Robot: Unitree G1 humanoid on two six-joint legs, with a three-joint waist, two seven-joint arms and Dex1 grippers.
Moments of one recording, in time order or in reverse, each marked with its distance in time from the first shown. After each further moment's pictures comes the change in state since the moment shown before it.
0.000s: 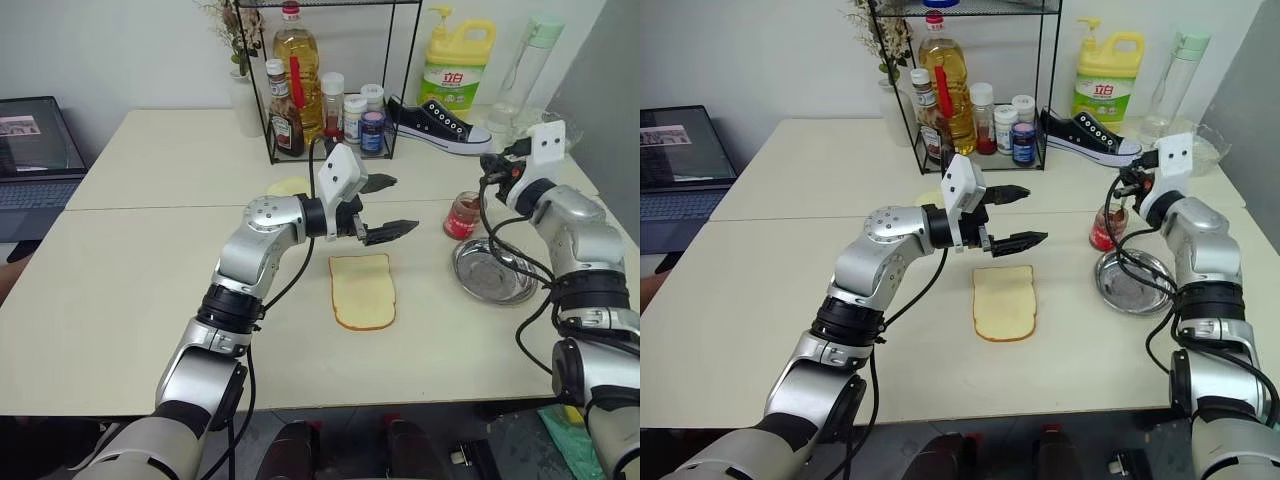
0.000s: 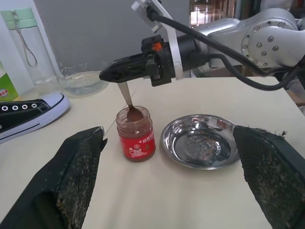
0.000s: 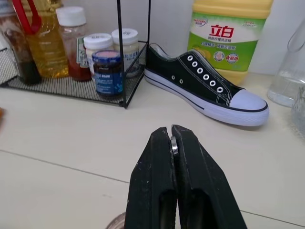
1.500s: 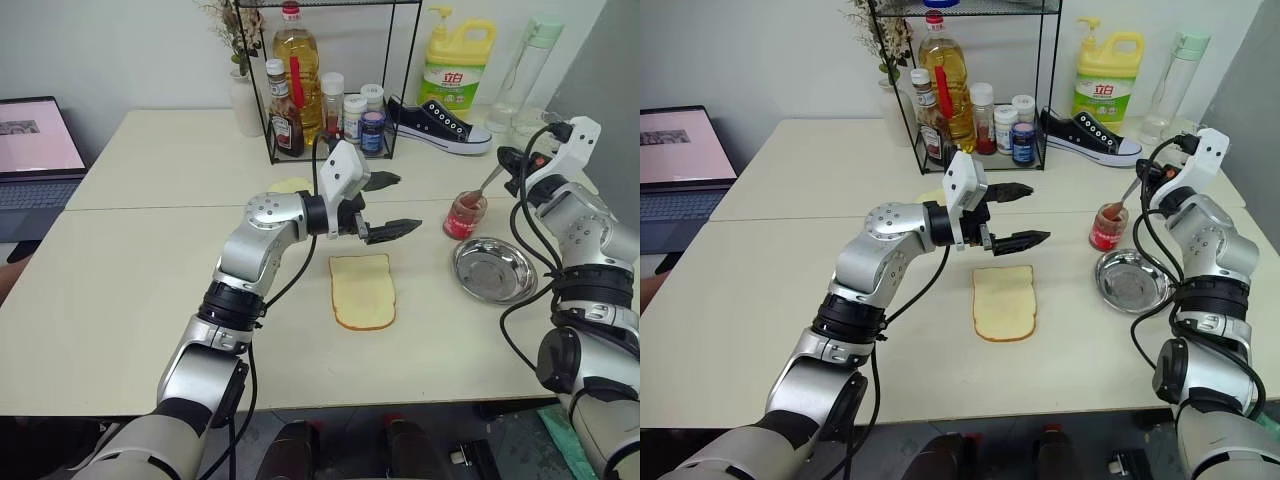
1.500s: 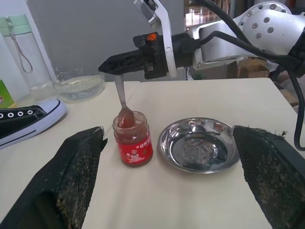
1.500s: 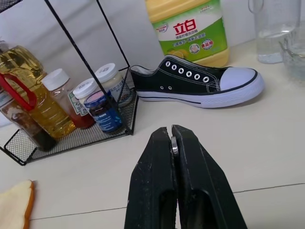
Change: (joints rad) left arm -0.017 -0.006 0.000 0.011 0.000 -0.008 -0.021; right arm -0.051 0.066 -0.272 -0.030 0.238 0.261 -0.168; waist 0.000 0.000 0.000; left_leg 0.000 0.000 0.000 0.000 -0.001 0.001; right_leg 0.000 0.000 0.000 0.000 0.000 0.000
